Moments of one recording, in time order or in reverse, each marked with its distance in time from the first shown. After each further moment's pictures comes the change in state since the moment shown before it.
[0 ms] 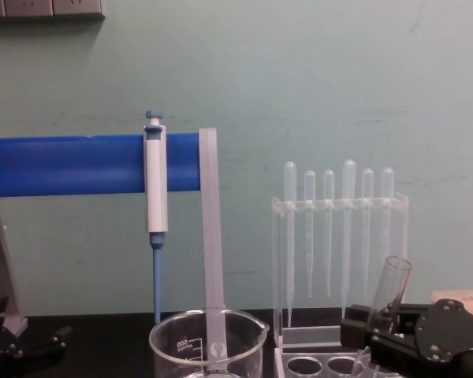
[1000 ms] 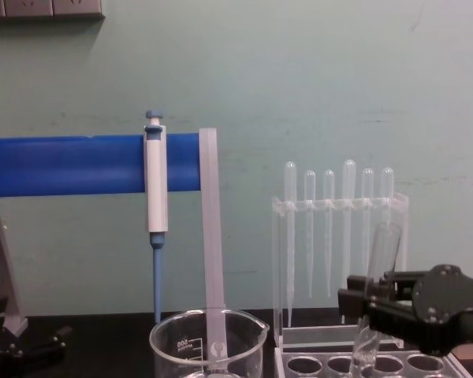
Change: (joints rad) left arm 0.000 0.000 0.000 0.000 0.000 0.000 0.000; right arm 0.029 0.039 -0.001 -0.076 -0.019 0.081 -0.022
